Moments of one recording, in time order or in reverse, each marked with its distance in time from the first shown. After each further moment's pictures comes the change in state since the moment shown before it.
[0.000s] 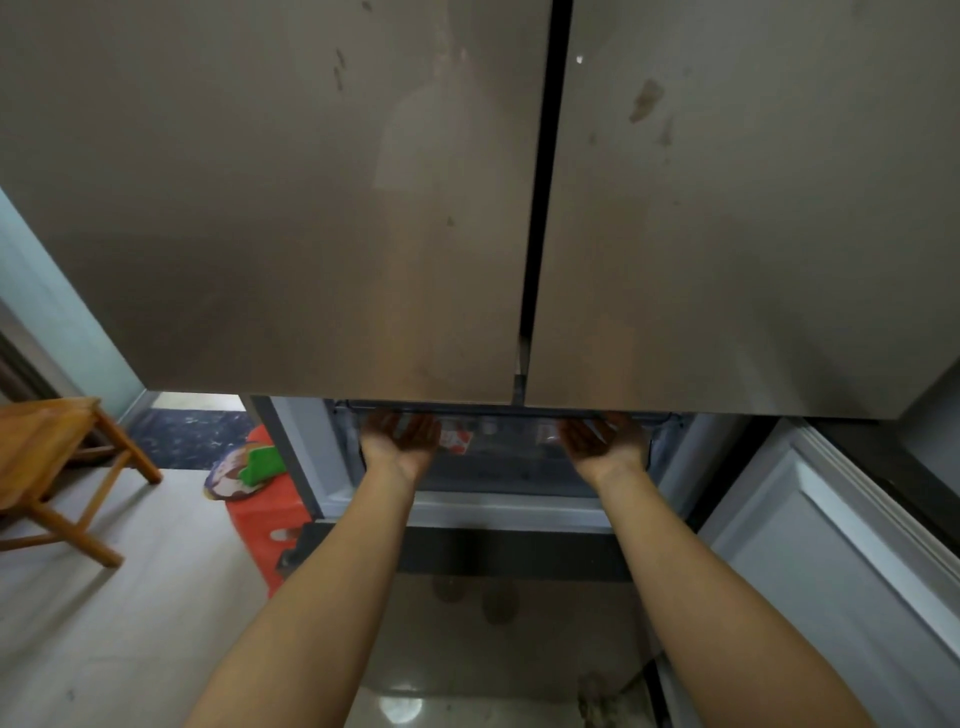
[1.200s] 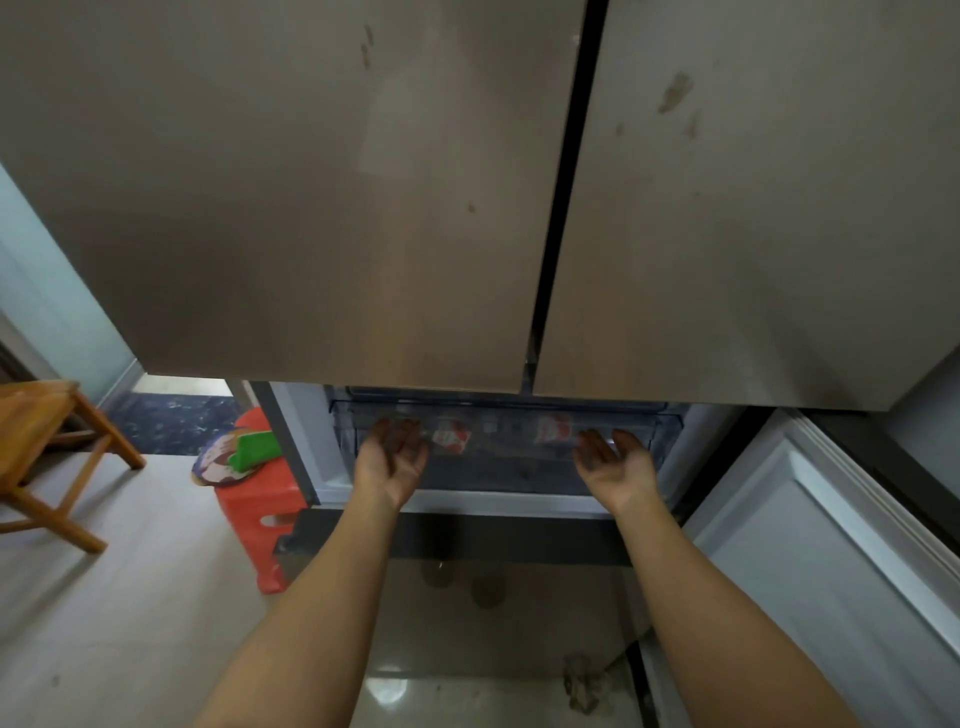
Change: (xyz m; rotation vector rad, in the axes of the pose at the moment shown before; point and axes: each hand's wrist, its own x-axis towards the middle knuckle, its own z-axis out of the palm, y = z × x) left_hand 0.011 0.002 -0.049 0.144 0.040 -0.058; right_hand -0.007 0.005 -0.038 0.059 0.013 0.066
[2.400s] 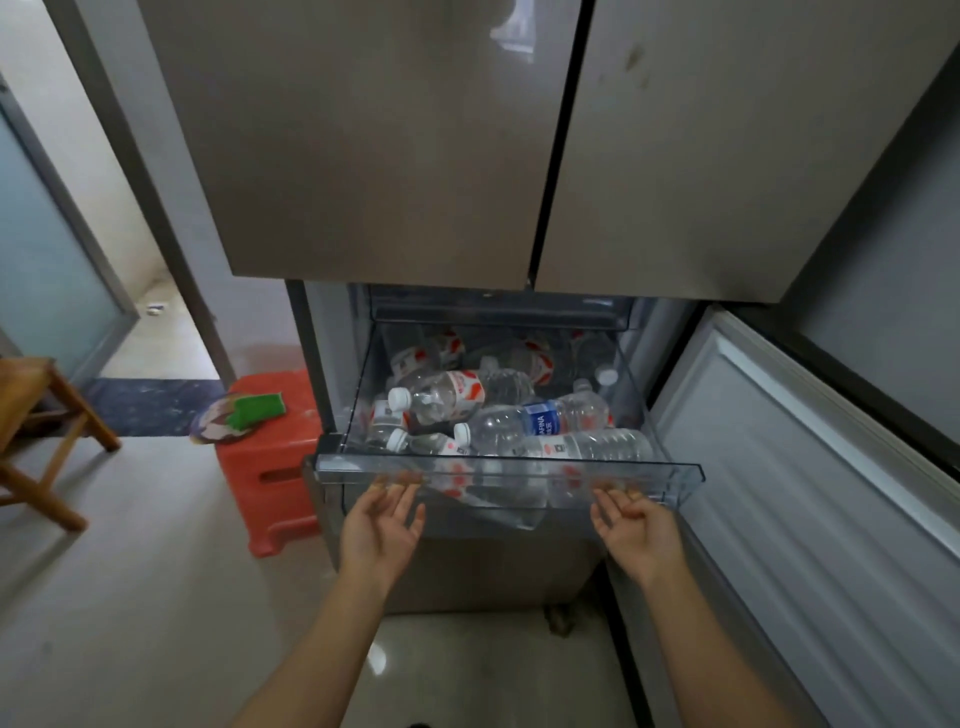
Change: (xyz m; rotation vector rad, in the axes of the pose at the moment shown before) left_hand -0.161 -0.035 -0.138 -0.028 -0.003 -0.098; right_hand -0.150 0.078 -0.141 -0.015 -0.009 -0.133
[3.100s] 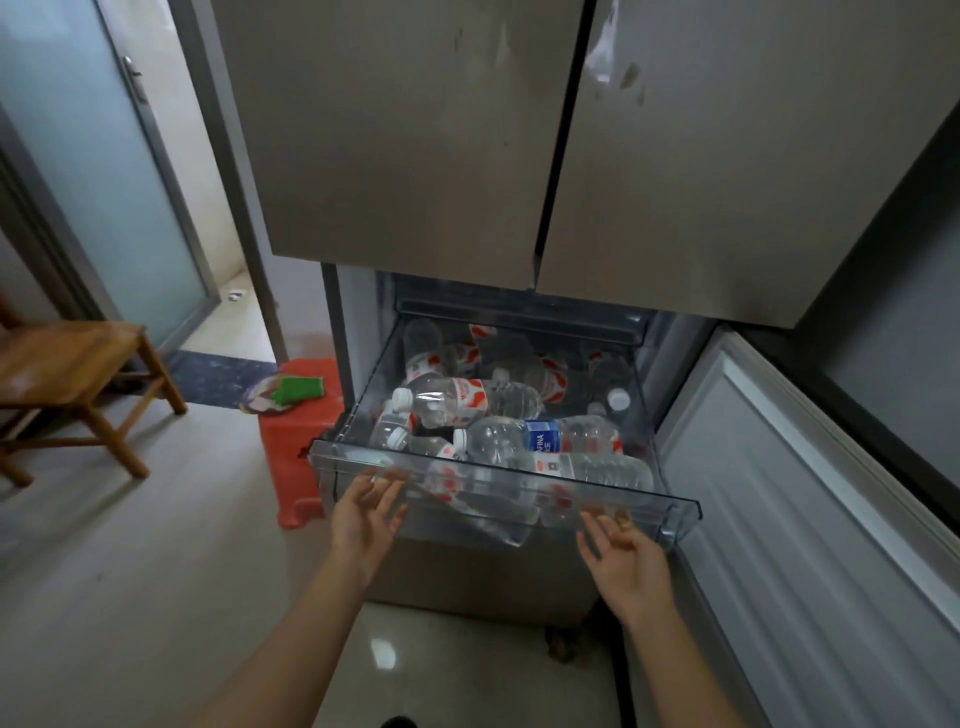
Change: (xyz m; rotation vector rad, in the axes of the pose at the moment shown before) left_hand -0.037 -0.023 0.000 0.082 0.071 0.195; right_hand -0.029 -0.016 -0.023 -0.082 -0.070 0.102
